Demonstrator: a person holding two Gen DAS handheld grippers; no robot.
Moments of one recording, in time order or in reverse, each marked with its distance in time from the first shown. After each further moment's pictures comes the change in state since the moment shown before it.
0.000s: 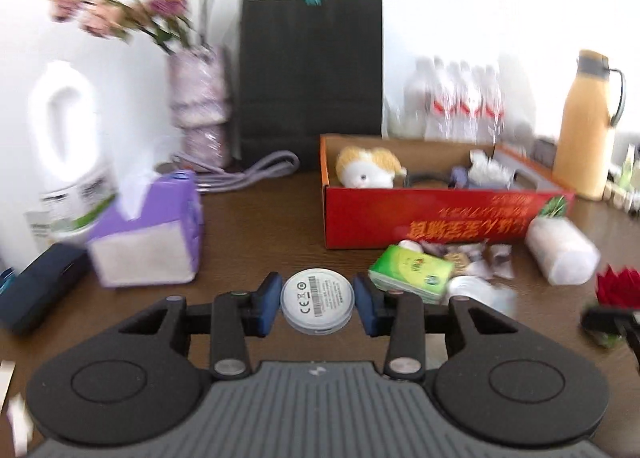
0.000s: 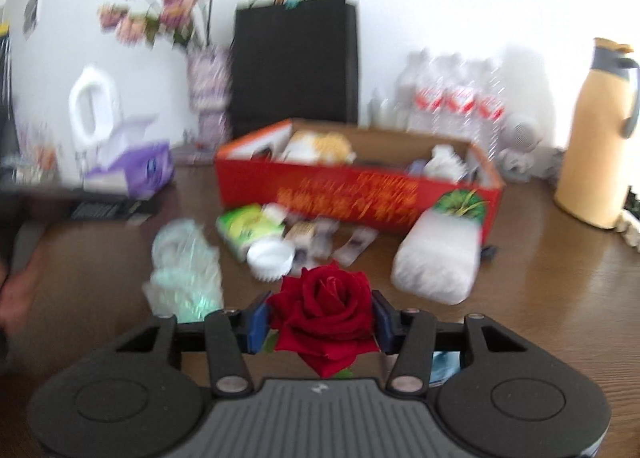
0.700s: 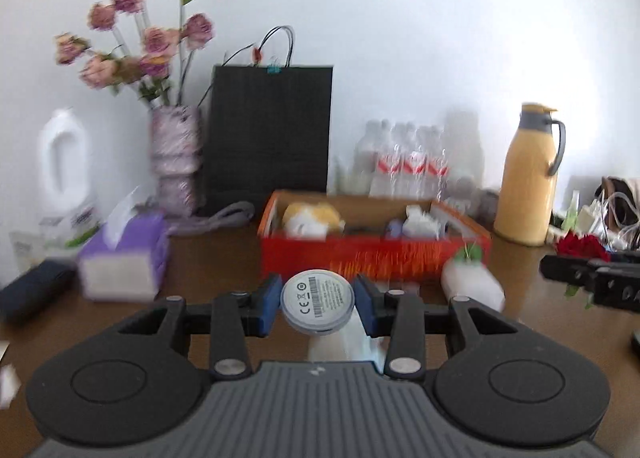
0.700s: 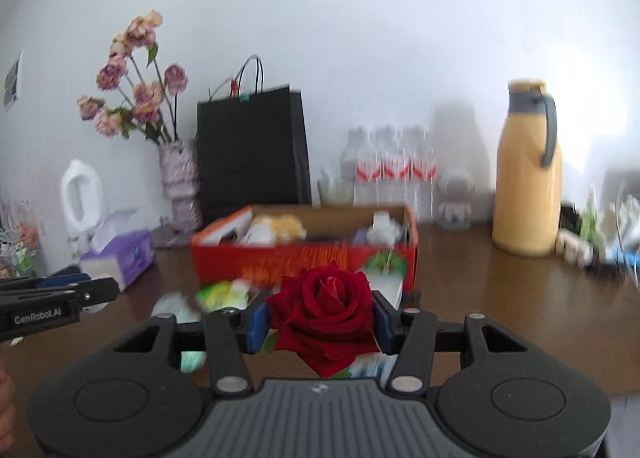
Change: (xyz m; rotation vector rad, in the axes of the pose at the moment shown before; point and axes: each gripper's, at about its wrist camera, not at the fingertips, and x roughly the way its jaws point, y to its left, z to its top) left arm -0.037 -0.040 0.021 0.003 -0.164 -0.092; right arm -0.060 -0.032 0.021 0.059 -0.213 -0.075
